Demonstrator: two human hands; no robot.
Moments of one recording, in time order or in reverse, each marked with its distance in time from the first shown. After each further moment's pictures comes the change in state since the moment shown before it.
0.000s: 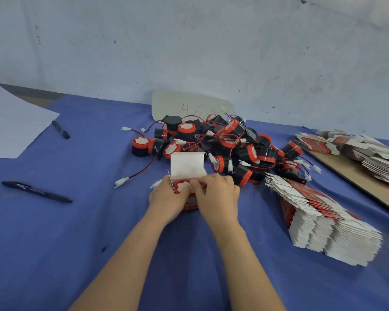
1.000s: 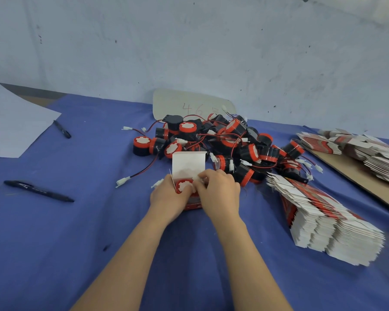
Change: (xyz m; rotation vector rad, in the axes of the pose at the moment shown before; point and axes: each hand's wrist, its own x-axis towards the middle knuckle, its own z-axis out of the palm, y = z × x) left_hand -0.003 0.003 0.001 -0.005 0.036 -0.025; right_hand 0.009 -0.004 -0.005 -0.027 -0.050 0.042
